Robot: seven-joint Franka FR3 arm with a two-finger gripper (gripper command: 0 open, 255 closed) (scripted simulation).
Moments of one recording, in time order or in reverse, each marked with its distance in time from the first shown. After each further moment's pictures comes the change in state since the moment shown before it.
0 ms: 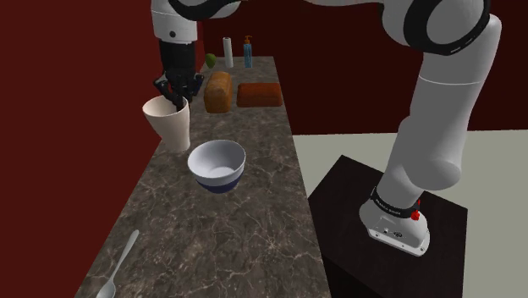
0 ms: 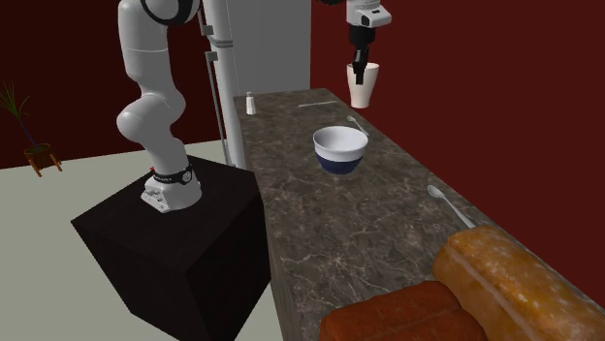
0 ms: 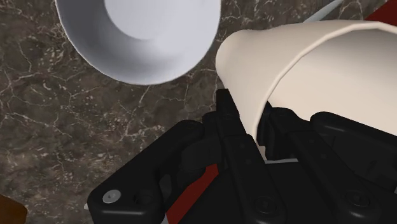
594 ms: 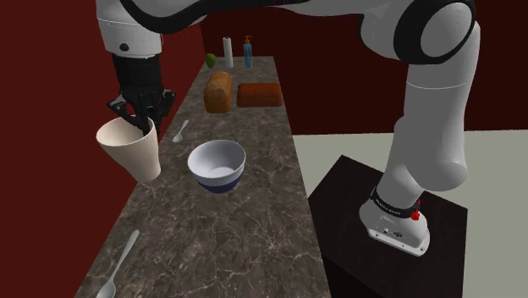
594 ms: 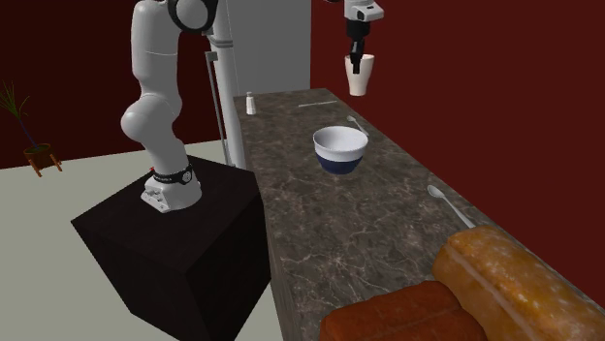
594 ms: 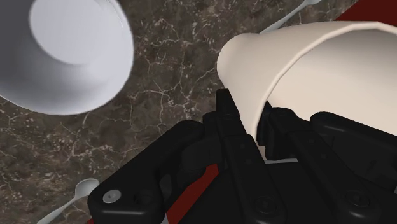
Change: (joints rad) arm 0.142 0.120 0.069 0.162 -0.072 -0.028 0.211
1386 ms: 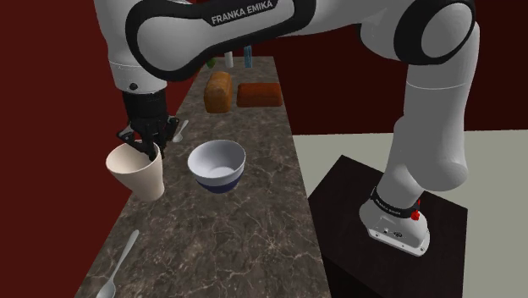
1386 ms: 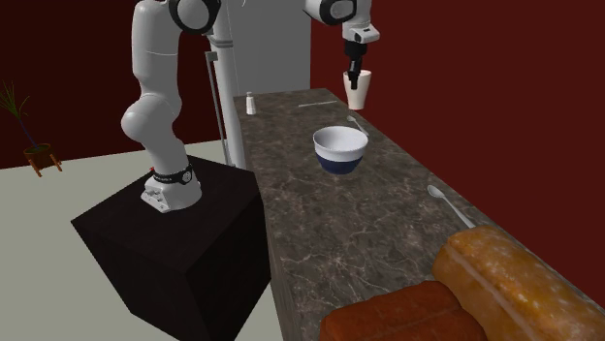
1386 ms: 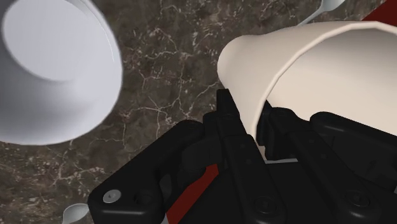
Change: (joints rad) arm 0.008 0.003 0.003 -0.151 -0.003 0.155 0.011
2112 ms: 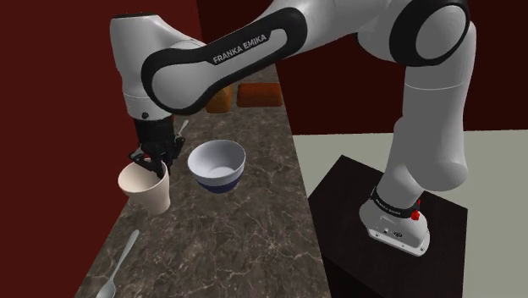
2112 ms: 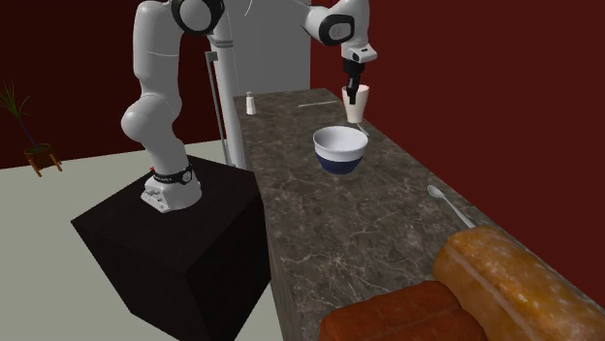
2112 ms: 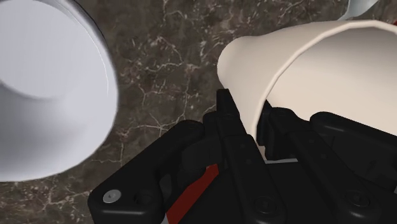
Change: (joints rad) arm -0.001 0.019 -0.003 -0.120 -0.004 0.138 -0.004
